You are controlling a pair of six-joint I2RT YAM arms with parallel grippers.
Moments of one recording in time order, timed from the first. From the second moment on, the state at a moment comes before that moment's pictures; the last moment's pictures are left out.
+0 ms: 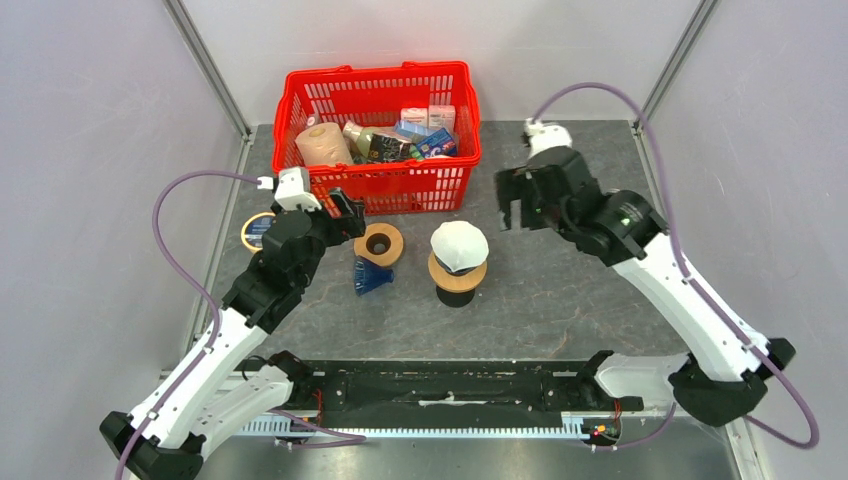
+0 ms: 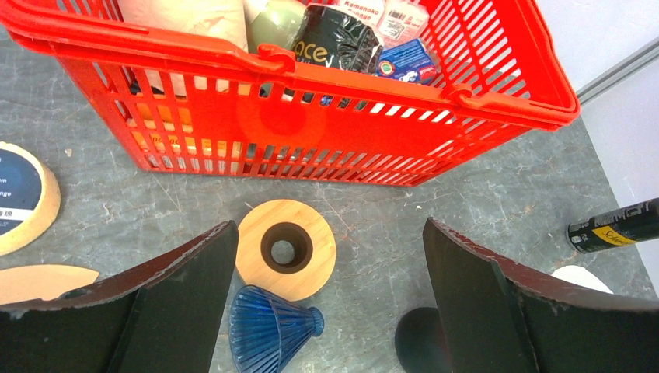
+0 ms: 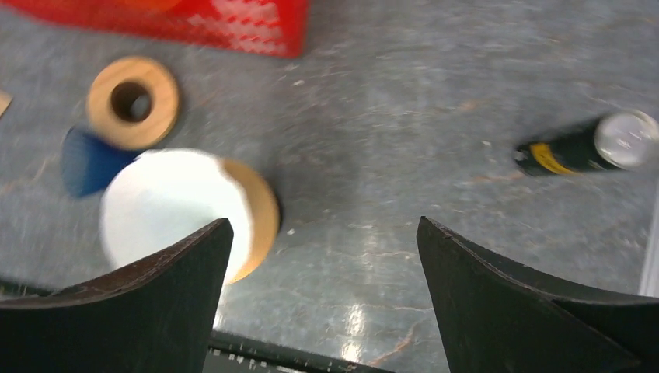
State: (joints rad) left arm -0.55 0.79 0.84 -0.28 -0.42 -0.45; right arm 0.75 1.27 1.59 -1.02 0.37 0.33
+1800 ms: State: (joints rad) left arm -0.52 1.01 0.68 -0.47 -0.26 -0.74; right arm 0.23 1.00 1.00 -0.61 0.36 0.51
